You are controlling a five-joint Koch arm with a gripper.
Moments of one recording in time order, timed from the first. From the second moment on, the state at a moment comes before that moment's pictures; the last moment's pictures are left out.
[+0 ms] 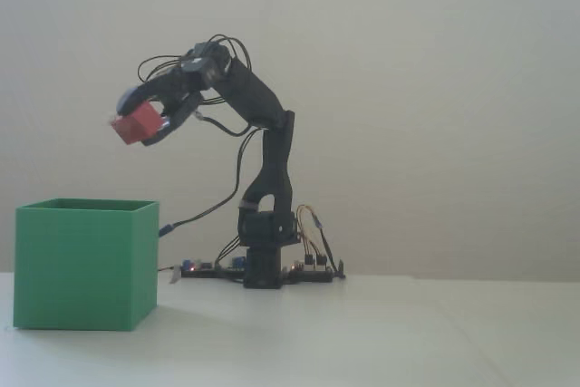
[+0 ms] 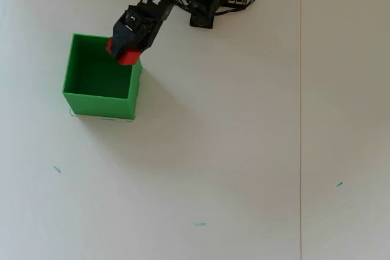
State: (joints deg) arm 30.1 100.2 71.1 62.9 12.4
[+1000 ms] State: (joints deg) arm 44.4 88.3 71.2 53.7 5.3
